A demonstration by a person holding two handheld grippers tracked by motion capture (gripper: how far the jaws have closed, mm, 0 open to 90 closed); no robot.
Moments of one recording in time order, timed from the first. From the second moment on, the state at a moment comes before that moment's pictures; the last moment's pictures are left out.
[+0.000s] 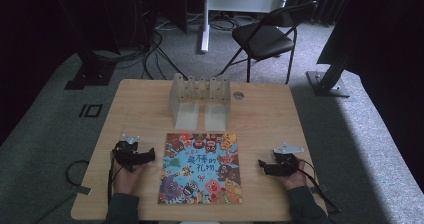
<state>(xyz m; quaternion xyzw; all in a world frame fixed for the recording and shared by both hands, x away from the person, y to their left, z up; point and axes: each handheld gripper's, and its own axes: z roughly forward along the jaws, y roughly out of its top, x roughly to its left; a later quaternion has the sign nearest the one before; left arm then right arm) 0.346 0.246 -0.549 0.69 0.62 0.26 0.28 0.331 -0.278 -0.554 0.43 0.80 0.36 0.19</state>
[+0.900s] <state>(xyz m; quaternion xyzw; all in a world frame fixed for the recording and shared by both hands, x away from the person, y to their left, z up) 0.344 0.248 -0.547 0.71 0.59 0.25 0.28 0.330 -0.281 -0.548 0.44 0.80 0.38 0.17</state>
